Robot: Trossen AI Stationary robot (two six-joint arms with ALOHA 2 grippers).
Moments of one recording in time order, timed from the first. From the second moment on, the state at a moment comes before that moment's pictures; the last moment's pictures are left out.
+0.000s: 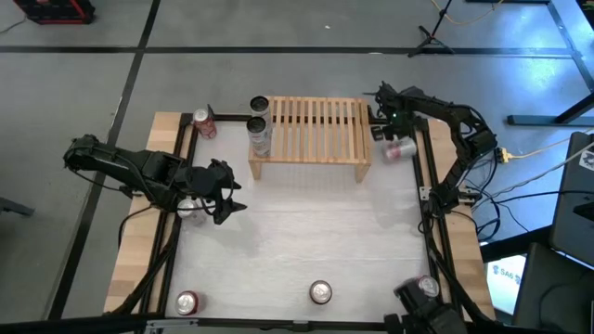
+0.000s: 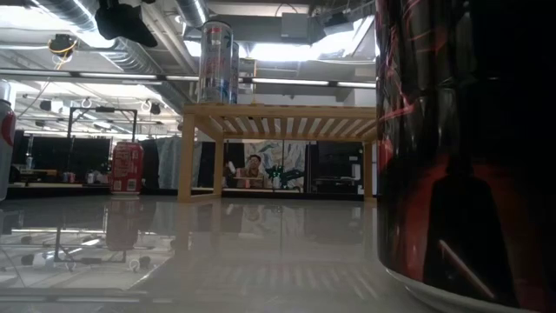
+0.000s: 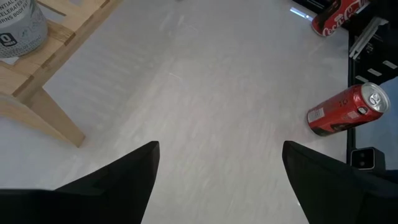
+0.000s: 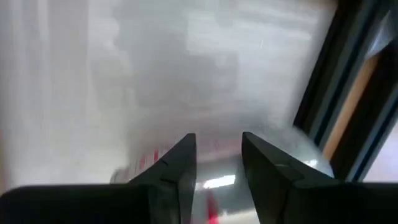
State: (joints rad) left arm -0.24 0.97 0.99 -0.79 -0.25 -0.64; right arm -1.05 1.74 1.16 -1.01 0.14 0.31
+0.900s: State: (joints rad) left arm -0.24 0.97 0.99 -0.73 -0.28 -0.62; right arm -0.71 1.20 0.91 -1.14 0.26 0.53
